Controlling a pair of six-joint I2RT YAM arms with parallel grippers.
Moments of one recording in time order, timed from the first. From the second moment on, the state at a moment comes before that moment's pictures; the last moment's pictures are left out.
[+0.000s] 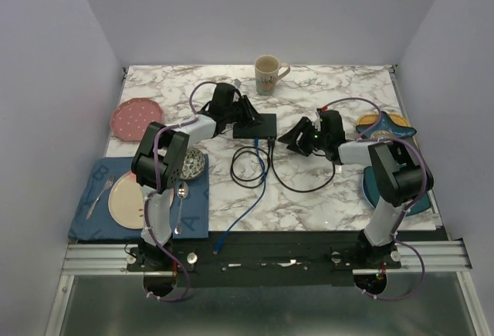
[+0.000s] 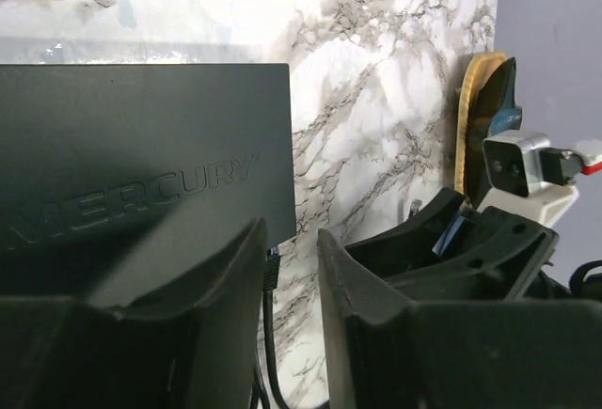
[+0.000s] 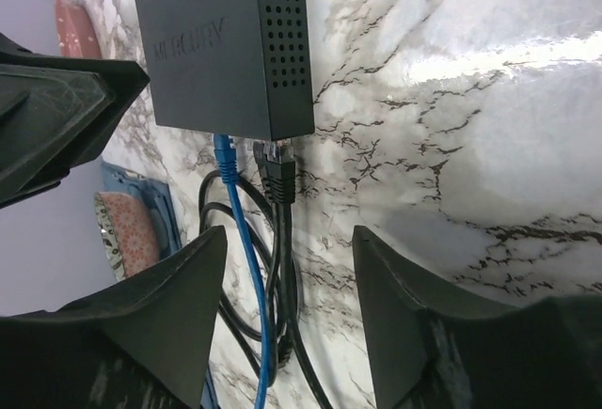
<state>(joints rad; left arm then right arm) -0.42 2.03 1.33 0.13 0.42 -0.86 0.30 1.79 0.82 0.36 -0.44 0.87</state>
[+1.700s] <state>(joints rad) -0.39 2.07 1.25 0.17 0.42 -0.93 0.29 2.05 0.88 0.69 -0.51 1.09</state>
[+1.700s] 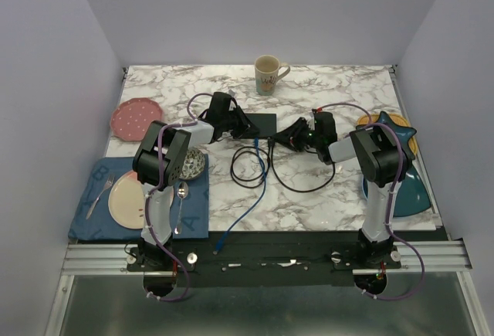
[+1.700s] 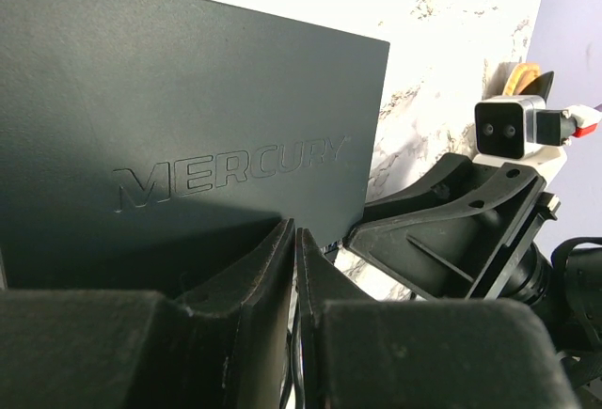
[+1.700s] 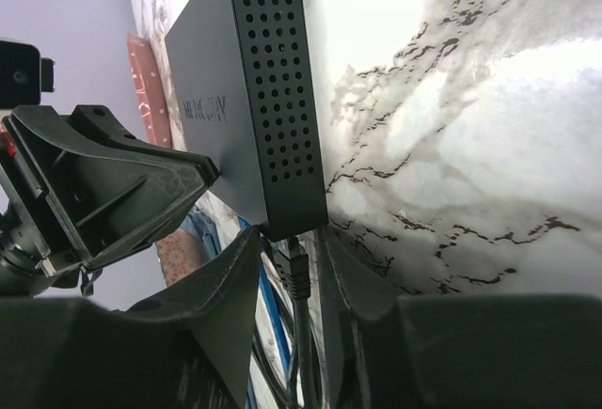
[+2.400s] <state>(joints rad) -0.39 2.06 1.24 0.18 0.42 -0.93 0.30 2.05 0.94 0.57 -0.51 1.02</state>
